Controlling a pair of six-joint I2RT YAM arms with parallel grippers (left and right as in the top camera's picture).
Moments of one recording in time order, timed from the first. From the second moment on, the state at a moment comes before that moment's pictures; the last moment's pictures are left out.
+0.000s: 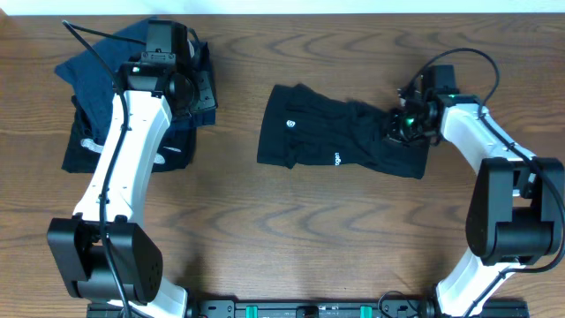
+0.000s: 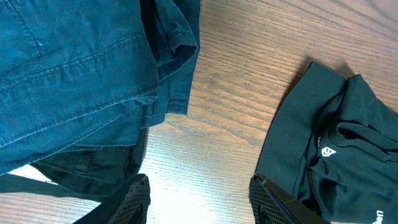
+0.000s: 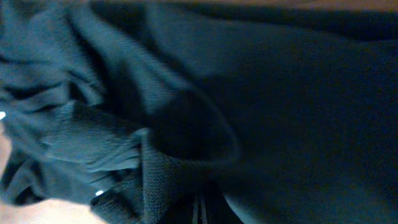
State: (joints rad) left arm -0.08 1.73 1.55 -0.94 0.03 -0.31; right arm 0.04 1.92 1.24 -0.63 -0.42 0.29
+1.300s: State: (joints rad) left arm -0.08 1.73 1.55 -0.94 0.03 -0.32; right arm -0.26 1.63 1.32 -0.92 -0.38 0.17
